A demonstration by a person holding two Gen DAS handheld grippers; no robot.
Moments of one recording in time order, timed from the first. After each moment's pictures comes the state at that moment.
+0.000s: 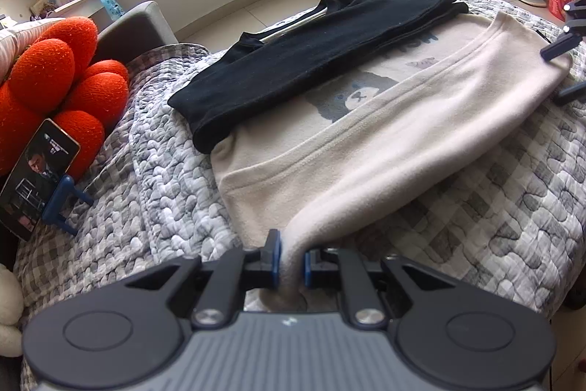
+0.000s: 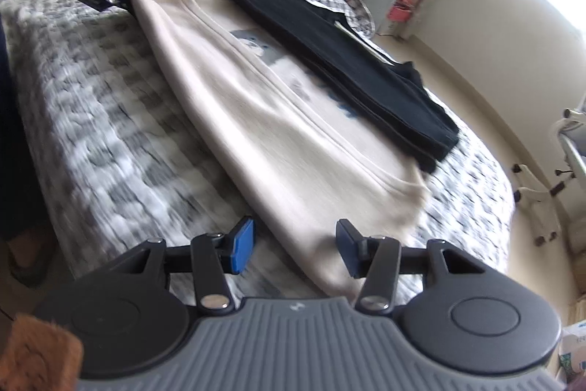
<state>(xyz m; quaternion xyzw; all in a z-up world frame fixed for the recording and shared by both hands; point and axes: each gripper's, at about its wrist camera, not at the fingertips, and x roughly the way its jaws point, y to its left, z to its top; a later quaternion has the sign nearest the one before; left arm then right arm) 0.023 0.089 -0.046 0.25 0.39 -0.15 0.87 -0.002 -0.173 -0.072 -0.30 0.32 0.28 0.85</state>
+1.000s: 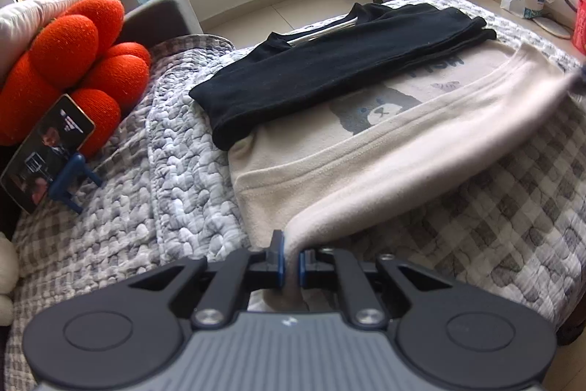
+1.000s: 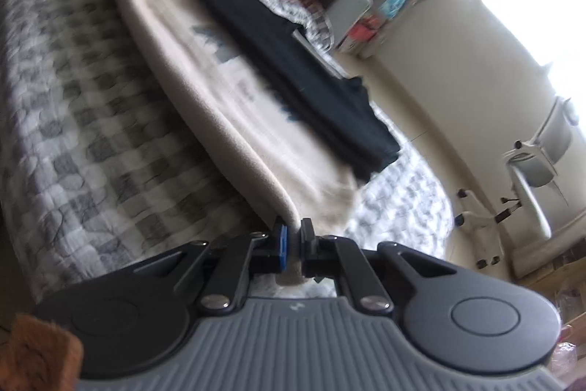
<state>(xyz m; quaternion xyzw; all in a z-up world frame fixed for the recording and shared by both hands) 0.025 0.093 -0.041 0.21 0.40 -0.11 0.89 -0.005 -0.186 -0.066 -0.37 0.26 0.22 0.87</state>
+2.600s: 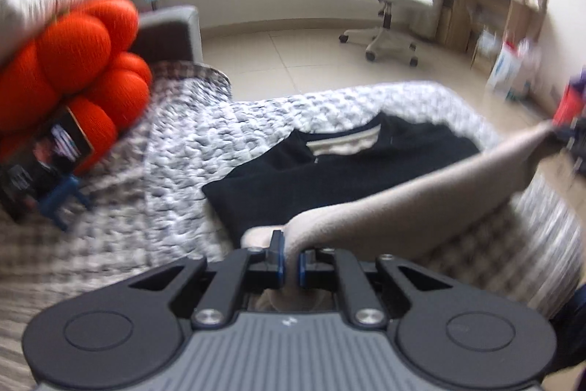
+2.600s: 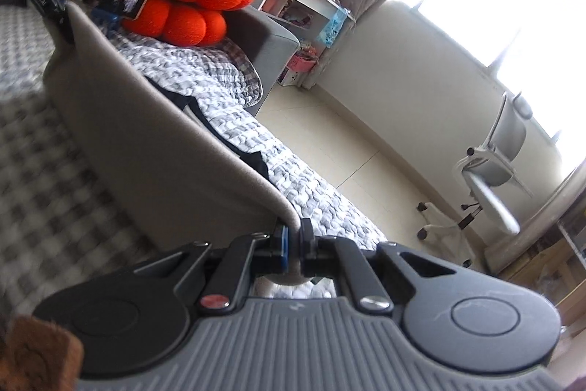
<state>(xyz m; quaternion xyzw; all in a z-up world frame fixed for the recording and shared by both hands) 0.078 0.125 0.037 0.04 0.39 -0.16 0.90 0.041 -0.186 0.003 -0.31 0.21 0.16 0.91</state>
